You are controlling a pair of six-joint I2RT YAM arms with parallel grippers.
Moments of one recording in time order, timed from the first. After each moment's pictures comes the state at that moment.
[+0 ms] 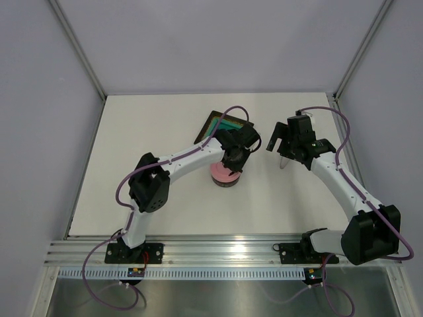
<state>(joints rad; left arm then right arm) -0.92 2.06 1.81 -0.90 -0.11 -0.33 0.27 1.29 1.05 -0.57 0.17 0.55</state>
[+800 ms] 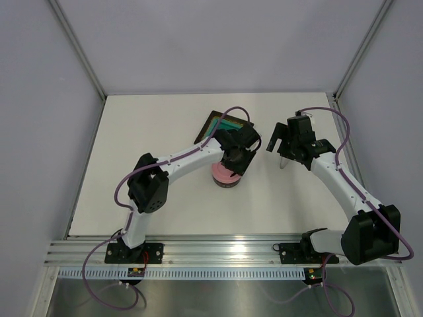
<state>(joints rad) -0.93 2.05 1.80 -0.89 -0.07 -0.32 0.27 1.29 1.05 -0.57 0.17 0.55</state>
